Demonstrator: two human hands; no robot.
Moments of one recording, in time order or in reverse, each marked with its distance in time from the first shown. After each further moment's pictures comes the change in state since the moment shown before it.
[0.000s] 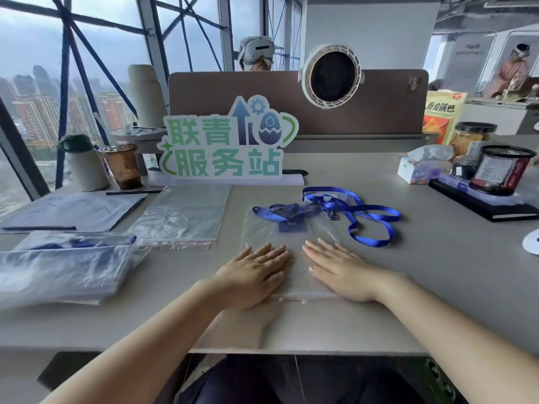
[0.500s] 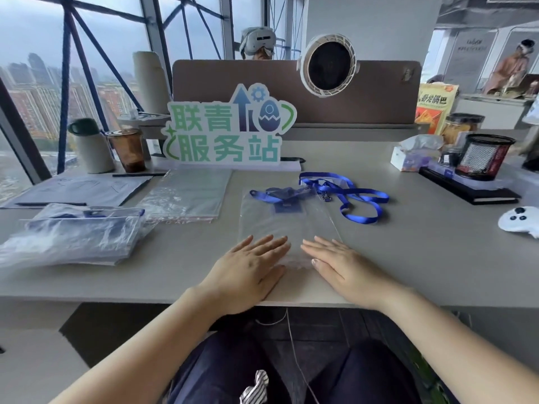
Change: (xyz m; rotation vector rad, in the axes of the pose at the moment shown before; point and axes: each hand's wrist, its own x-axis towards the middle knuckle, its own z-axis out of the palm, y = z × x) left_hand -0.062 0.037 0.014 -0.016 0.304 0.056; right_hand -0.059 -0.021 0.030 0.148 0.343 -0.159
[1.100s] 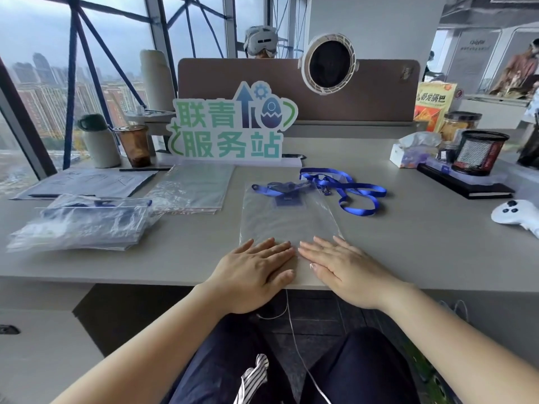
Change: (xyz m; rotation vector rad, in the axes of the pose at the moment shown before) left_hand -0.018 0.019 0.005 0.013 -0.098 -0.031; right_hand -0.022 -0.009 0.004 -0.174 -0.079 -0.054
